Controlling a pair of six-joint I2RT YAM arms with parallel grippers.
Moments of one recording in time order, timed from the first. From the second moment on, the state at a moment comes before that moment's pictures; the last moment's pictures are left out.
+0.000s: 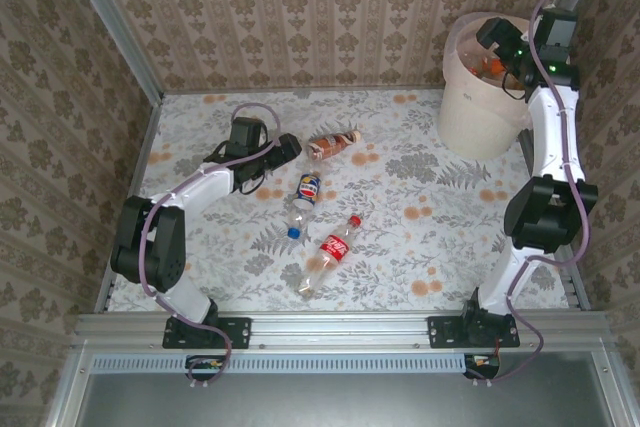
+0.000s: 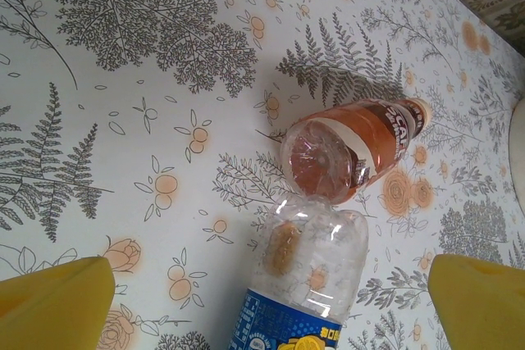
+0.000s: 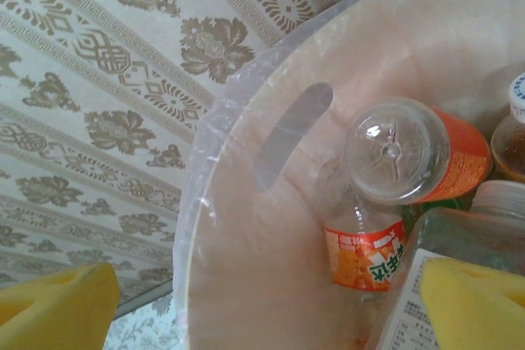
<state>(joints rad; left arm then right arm) -0.38 1.63 1.05 -0.17 0.17 -0.71 -0.27 1.88 2.00 -0.52 -0.30 0.54</state>
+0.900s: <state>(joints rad) -0.52 1.99 1.61 -0.48 0.16 -0.15 -0.02 1.28 1.22 -0.16 -0.36 0.46</state>
